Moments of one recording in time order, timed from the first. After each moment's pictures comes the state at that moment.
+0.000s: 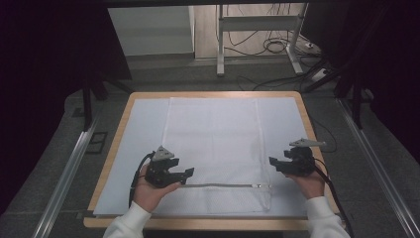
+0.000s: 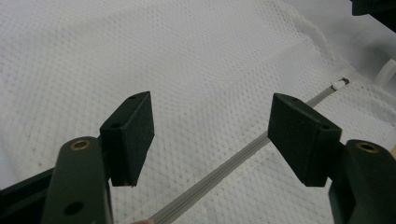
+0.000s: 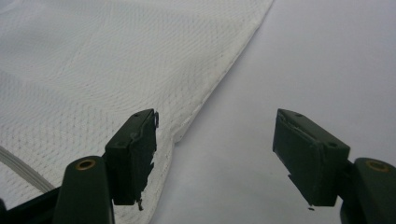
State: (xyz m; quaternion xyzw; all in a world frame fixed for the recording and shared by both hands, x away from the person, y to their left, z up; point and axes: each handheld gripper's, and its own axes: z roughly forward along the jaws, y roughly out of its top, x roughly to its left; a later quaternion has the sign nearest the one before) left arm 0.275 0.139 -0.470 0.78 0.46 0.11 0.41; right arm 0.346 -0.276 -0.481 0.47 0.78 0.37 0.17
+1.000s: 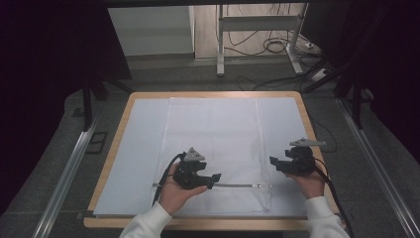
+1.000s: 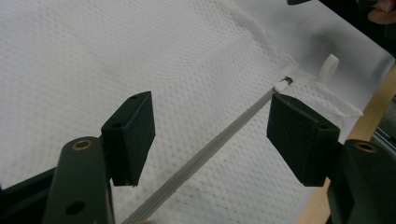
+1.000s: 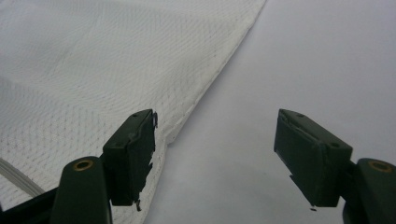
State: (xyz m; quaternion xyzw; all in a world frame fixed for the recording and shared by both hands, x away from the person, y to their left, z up) left arm 0.281 0.069 -0.471 0.81 0.41 0.06 0.41; right arm 0.347 -0.277 -0.482 0.48 0.78 0.37 0.17
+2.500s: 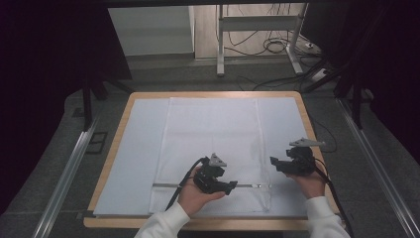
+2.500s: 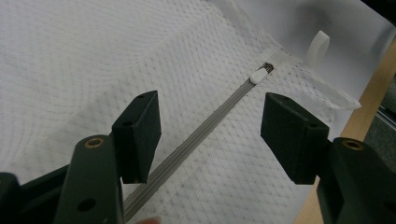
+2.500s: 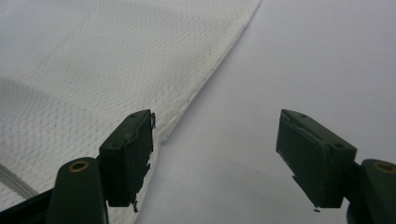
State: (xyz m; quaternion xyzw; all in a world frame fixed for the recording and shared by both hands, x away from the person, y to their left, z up) left arm 0.286 0.017 -0.489 0.84 0.38 0.04 0.38; right arm 0.348 -0.278 -0.483 0.47 0.78 0.36 0.19
